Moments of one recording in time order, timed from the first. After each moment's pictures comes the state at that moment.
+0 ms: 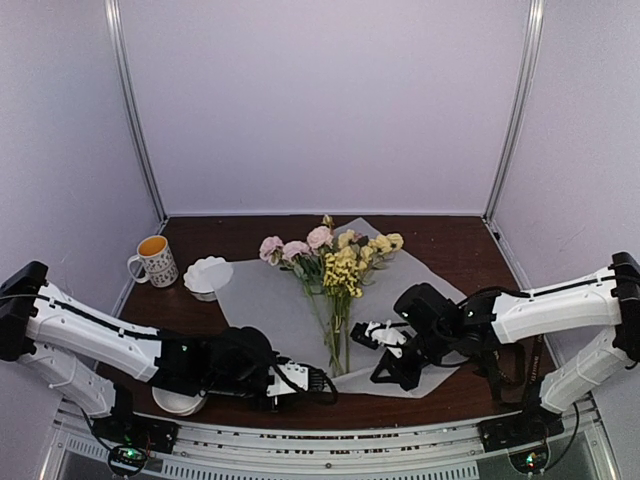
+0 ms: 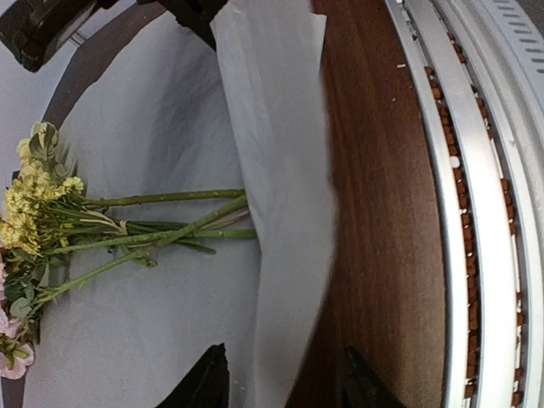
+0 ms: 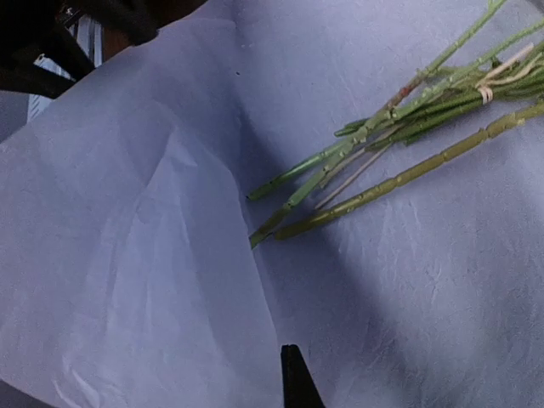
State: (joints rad) left arm -1.33 1.39 0.61 0.04 -0.12 0.41; right arm 1.02 1.39 0.71 -0.27 -0.29 -0.02
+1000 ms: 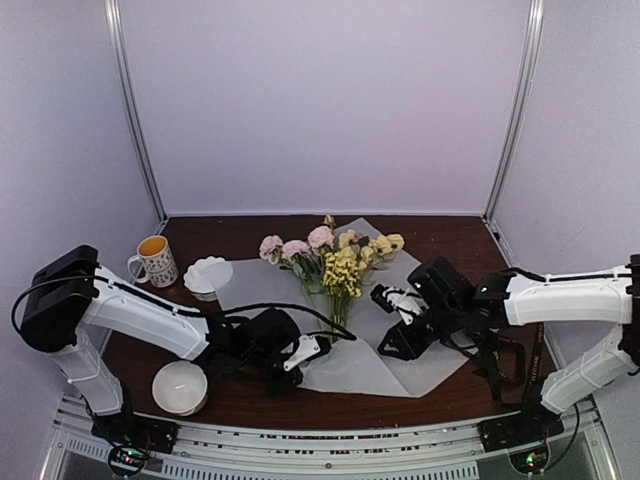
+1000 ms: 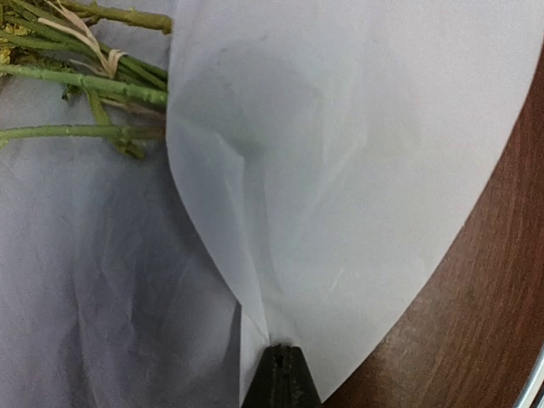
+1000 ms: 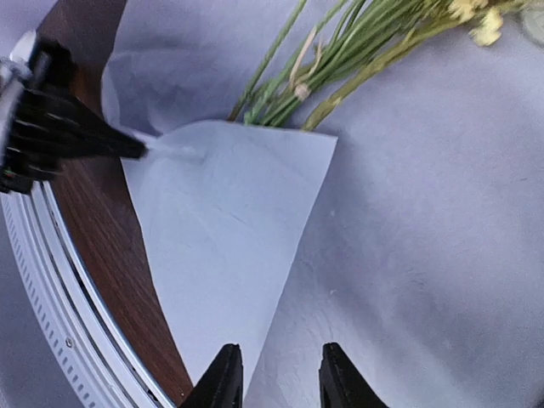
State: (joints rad) left arm -1.16 1.67 0.79 -0.11 -0.05 0.05; right arm 0.88 1.40 0.78 -0.36 -0.24 0.22
